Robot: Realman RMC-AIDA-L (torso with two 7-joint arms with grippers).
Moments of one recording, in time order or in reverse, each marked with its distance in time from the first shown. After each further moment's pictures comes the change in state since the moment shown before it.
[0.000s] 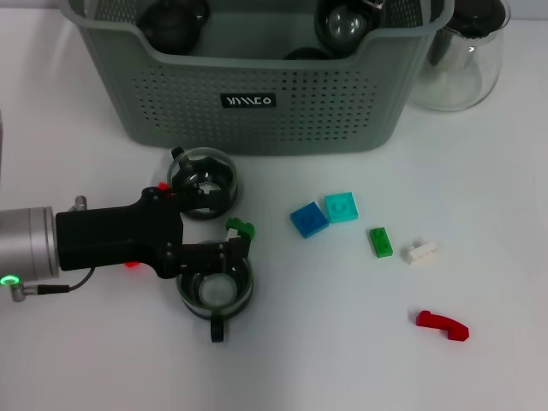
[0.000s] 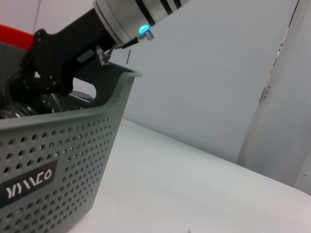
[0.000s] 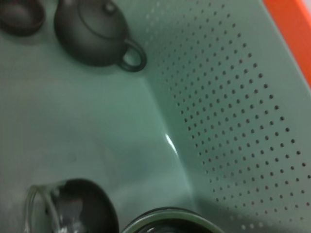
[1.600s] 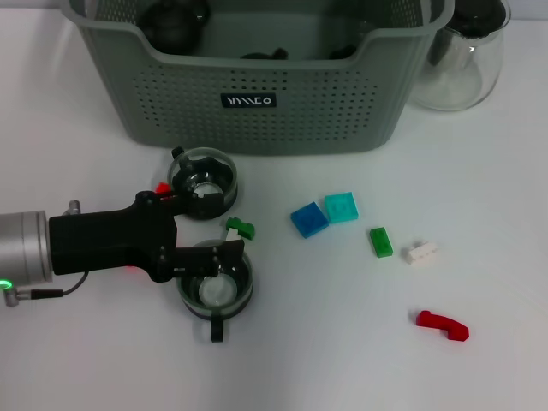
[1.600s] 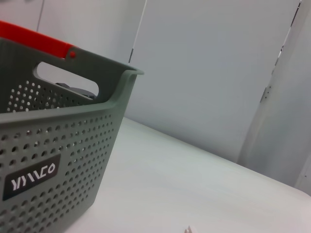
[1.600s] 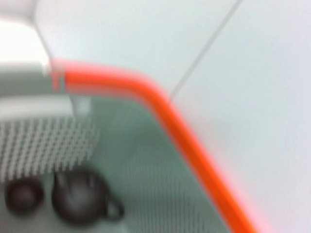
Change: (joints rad) left arm 0.013 0.006 -0.003 0.002 0.001 0.009 -0.005; right arm -0.174 0.002 -0.003 -0.605 0.189 -0.254 0.021
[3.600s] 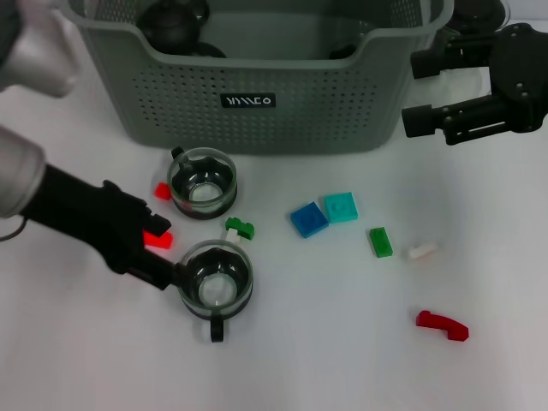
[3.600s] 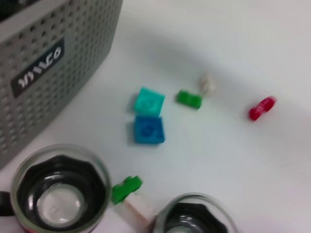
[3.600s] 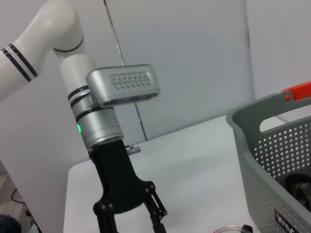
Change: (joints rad) left arm -0.041 -0.045 0.440 0.880 0.379 0.197 -0.852; right arm -0.514 -0.043 0.523 -0.233 0.793 -0.966 -0.405
